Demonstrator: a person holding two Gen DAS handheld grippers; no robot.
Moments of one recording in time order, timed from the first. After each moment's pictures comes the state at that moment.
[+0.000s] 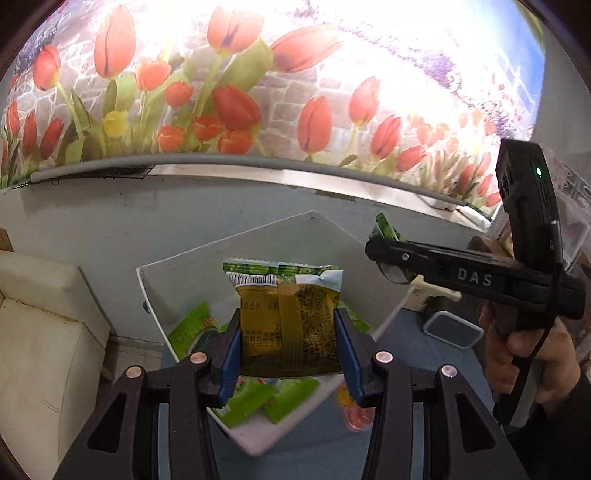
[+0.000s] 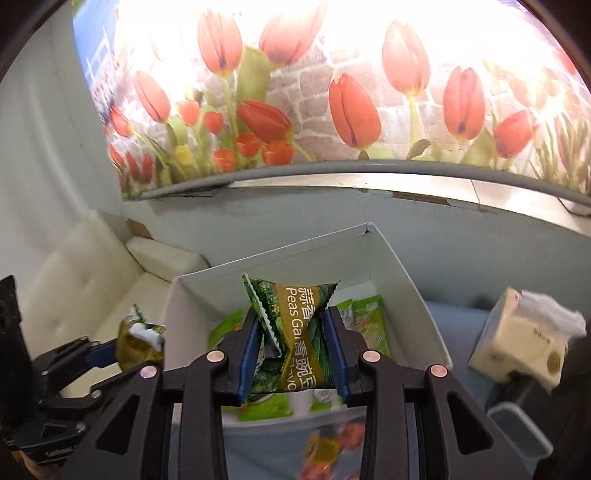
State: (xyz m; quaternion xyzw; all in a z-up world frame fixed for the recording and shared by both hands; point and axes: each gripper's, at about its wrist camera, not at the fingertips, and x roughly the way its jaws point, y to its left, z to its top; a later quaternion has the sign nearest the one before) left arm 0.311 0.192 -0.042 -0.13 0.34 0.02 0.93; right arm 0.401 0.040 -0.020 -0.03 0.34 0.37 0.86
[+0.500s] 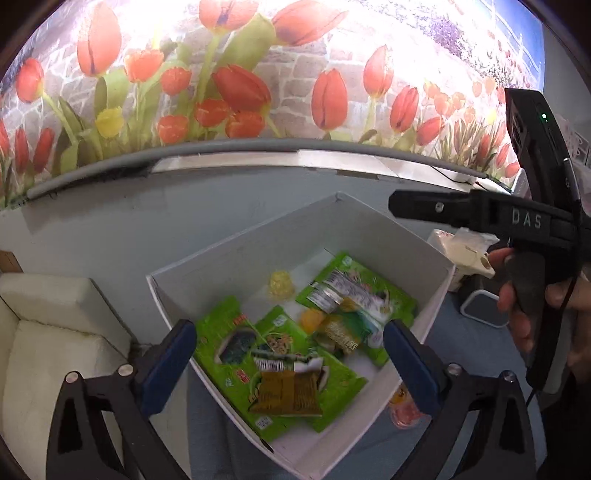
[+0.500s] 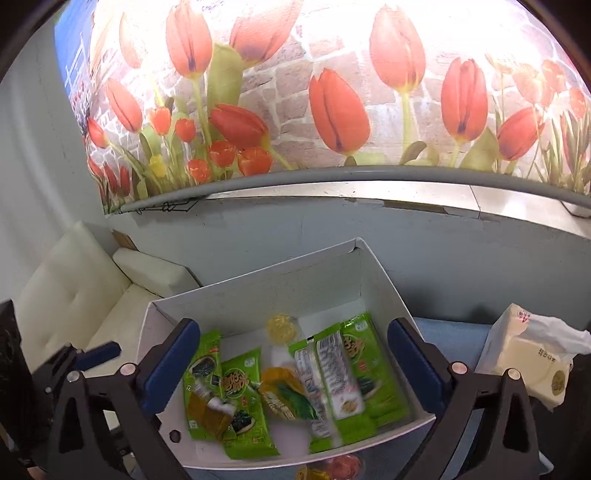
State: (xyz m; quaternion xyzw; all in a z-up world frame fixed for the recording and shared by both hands) left arm 0.327 0.206 -0.069 -0.08 0.36 0.03 0.93; right arm 0.430 0.047 -0.021 -0.01 0.34 0.36 0.87
